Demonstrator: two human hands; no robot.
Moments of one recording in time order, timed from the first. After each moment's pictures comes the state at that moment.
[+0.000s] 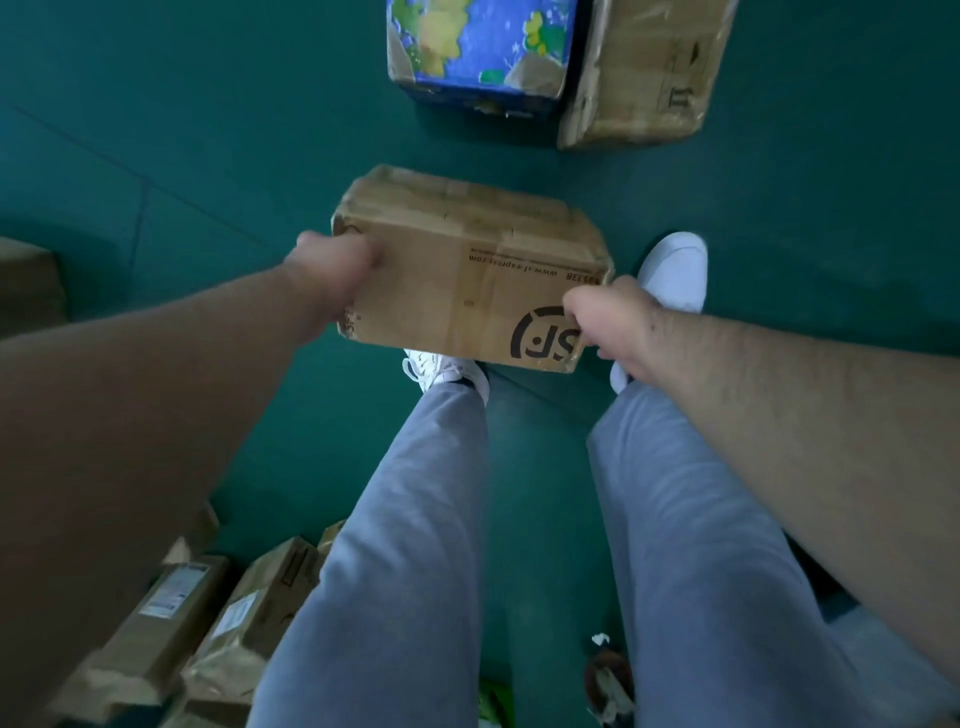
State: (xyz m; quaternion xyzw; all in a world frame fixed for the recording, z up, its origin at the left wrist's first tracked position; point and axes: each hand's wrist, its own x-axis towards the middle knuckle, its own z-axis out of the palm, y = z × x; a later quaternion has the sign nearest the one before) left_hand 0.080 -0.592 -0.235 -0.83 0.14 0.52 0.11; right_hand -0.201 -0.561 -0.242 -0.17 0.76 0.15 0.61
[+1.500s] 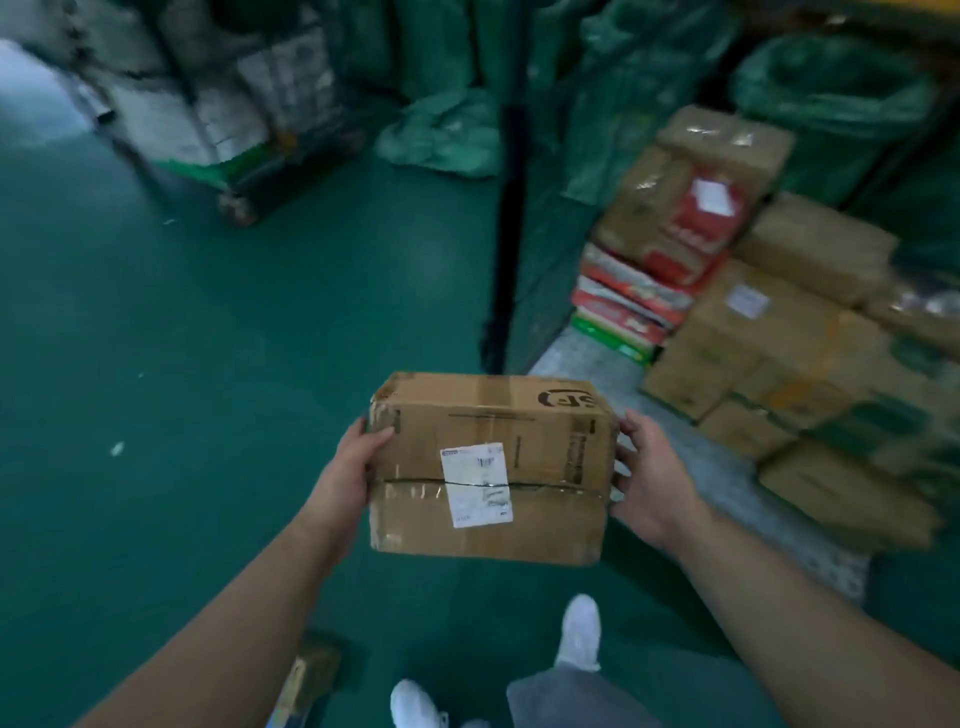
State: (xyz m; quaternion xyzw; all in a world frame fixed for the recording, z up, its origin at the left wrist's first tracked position) left_hand -0.408 -0.510 0.435 -0.29 0.62 0.72 0.09; right_hand -0.485 -0.195 0.435 0.26 0.59 -0.72 0.25
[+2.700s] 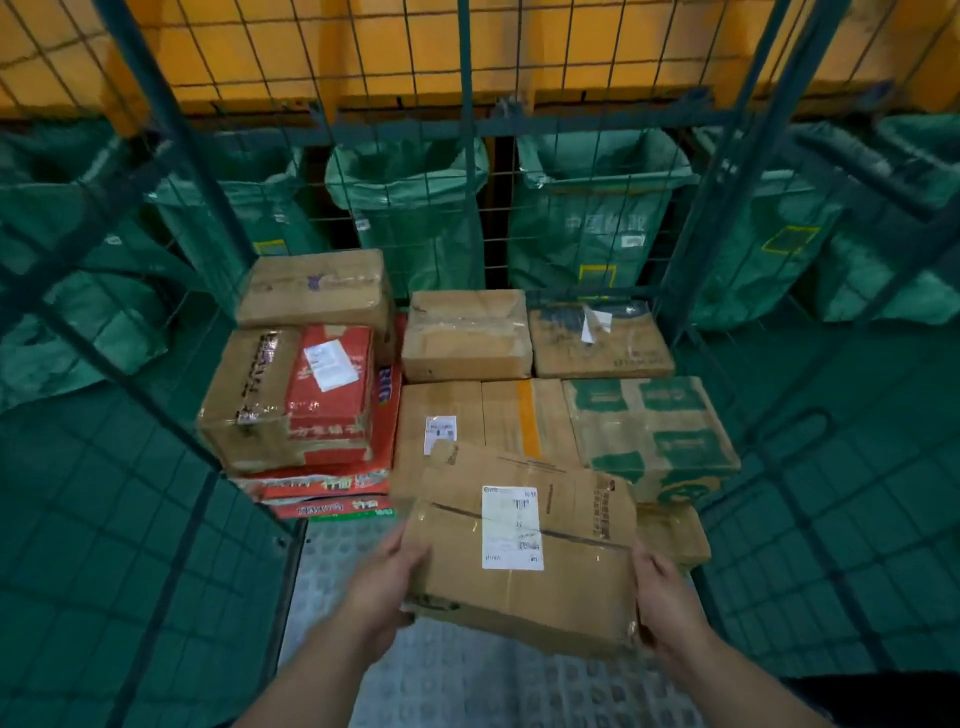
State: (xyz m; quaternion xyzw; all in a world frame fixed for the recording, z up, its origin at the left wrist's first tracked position) left_hand -0.846 0.020 0.406 -0.14 0.69 0.60 0.39; right_hand -0.677 0.274 0.356 0.55 0.54 -0.64 -0.02
